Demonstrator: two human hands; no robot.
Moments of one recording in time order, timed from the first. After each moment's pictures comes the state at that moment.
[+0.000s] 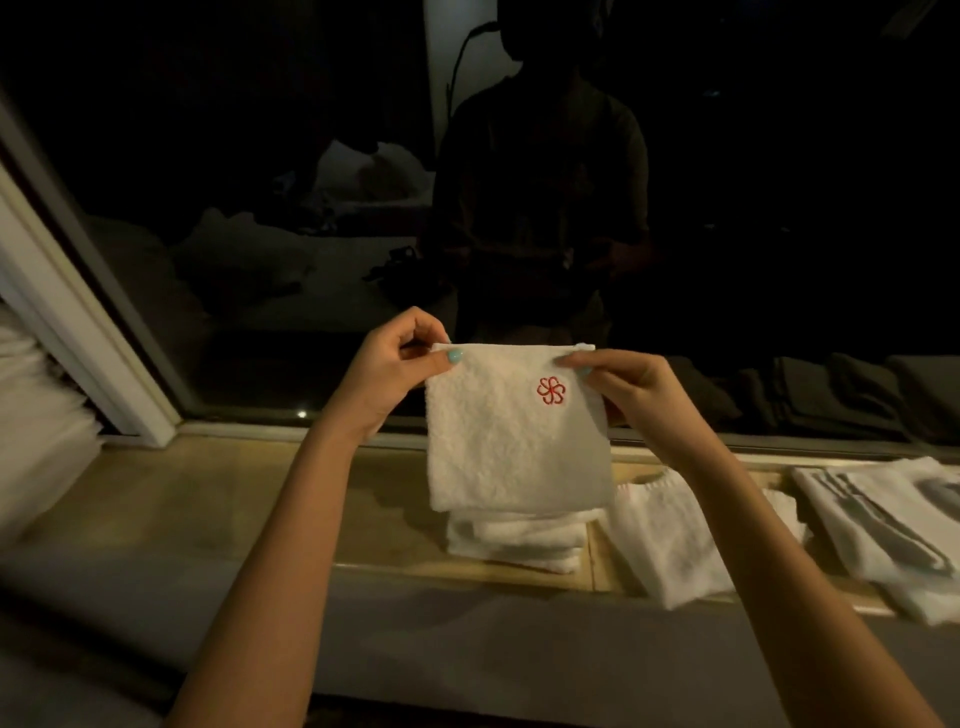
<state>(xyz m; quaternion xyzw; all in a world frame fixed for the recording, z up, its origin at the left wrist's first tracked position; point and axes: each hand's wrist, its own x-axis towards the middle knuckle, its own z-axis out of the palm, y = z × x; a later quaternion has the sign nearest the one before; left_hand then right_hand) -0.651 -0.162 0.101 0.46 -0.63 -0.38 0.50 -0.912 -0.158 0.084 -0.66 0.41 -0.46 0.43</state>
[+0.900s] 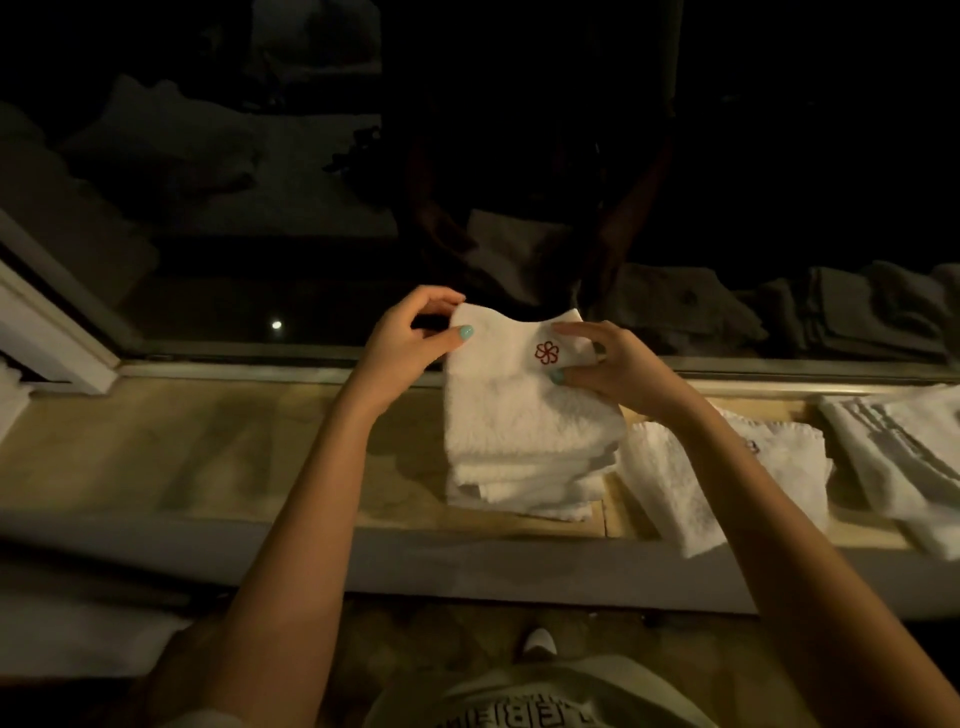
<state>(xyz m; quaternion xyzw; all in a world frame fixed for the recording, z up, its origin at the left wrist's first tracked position) -0.651 -0.216 0.016 0.55 -0.62 -0.37 0.42 -0.906 -0.224 0.001 -0.71 0.56 -0.23 0.35</state>
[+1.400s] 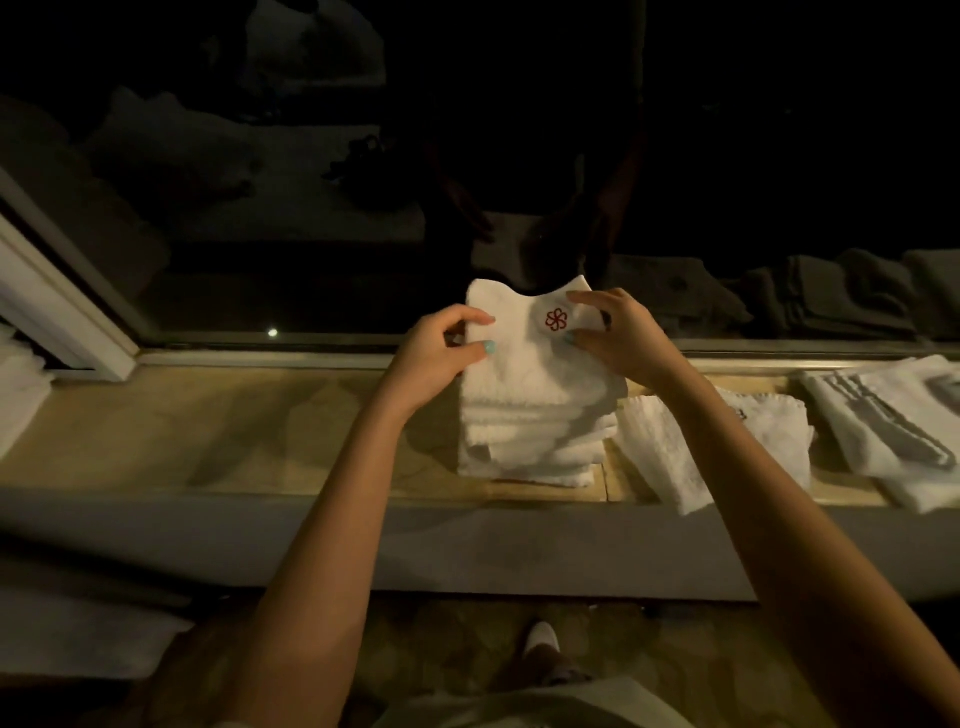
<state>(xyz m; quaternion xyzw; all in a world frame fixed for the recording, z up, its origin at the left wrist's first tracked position) -0.663 -0.182 0.012 0.53 -0.64 -0.41 0.38 -0.895 -0.210 0.011 -0.72 0.61 -0.26 0.21</state>
